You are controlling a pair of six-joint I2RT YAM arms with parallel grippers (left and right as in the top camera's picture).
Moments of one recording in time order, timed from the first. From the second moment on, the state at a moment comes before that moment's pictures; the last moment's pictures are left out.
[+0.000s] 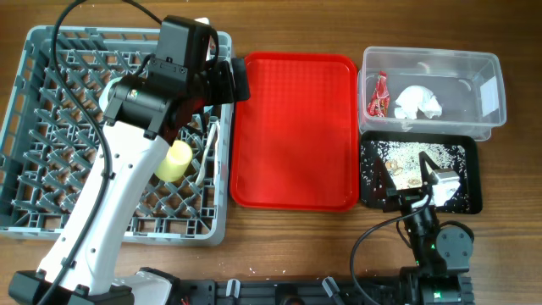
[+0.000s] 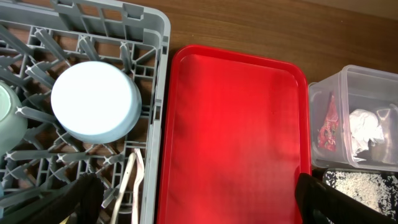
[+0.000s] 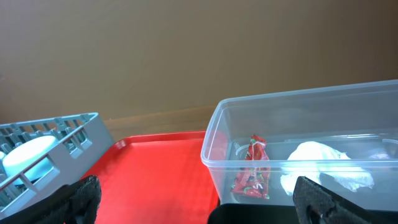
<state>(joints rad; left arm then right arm) -0.36 1.50 1.58 -0.96 -0.02 -0.43 0.02 0.02 0.01 0.01 -0.16 0.22</state>
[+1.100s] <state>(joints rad) 0.02 0.23 0.87 -0.99 0.00 -0.46 0.02 0.01 0.01 0.01 -0.15 0.22</state>
